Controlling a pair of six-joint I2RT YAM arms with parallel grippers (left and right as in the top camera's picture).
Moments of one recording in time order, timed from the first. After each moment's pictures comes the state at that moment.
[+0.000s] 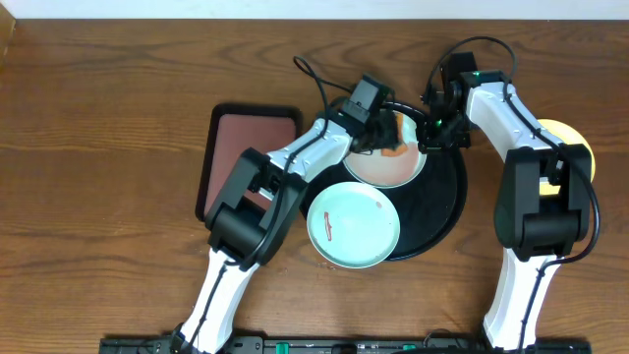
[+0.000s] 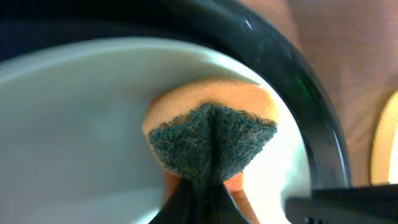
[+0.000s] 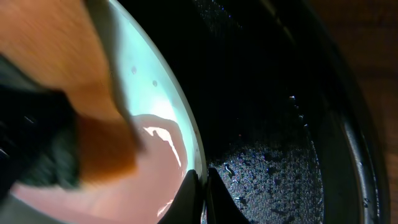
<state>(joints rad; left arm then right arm) -0.61 2.31 1.65 -0.28 0.29 -0.74 0.11 2.18 1.62 -0.98 -0.19 0.05</state>
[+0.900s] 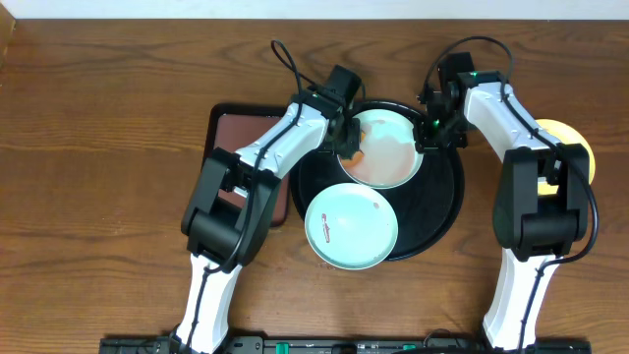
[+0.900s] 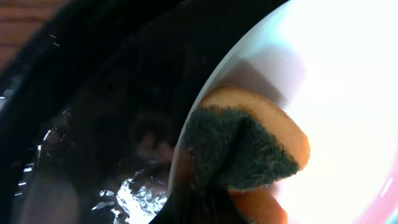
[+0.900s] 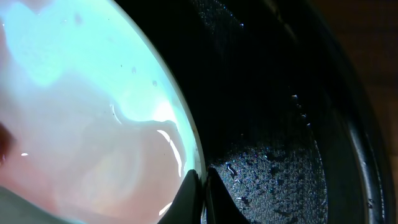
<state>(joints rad) -0.50 2.22 1.66 -0.69 0.13 -0.44 0.12 2.18 1.62 -0.97 -0.21 0.05</state>
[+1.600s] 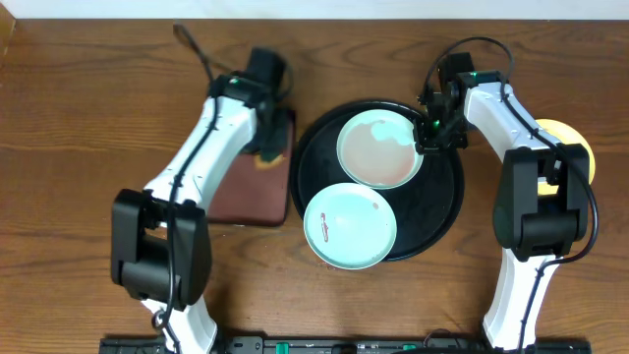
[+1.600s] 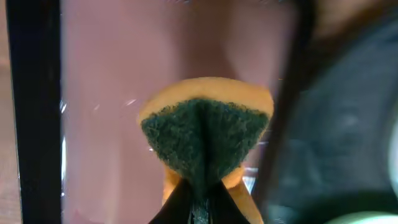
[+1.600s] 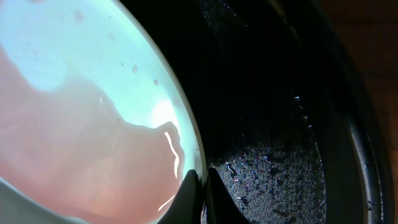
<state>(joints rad) -0.27 1.90 1.50 -0.98 -0.07 -0.35 0.12 2.18 1.62 -0.98 -0.21 0.05</state>
